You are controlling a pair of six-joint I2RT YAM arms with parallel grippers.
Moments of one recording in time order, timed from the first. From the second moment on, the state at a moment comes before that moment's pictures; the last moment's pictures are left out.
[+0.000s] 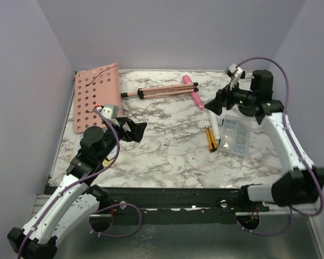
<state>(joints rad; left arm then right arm) -0.52 0.64 0.65 -0.07 0.02 -0.34 0.09 1.28 1.25 -0.44 -0.79 -0.23</state>
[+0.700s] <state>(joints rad) -0.51 0.64 0.59 -0.23 -0.10 -0.14 0.23 2.28 1.82 -0.31 -0.22 -0.31</state>
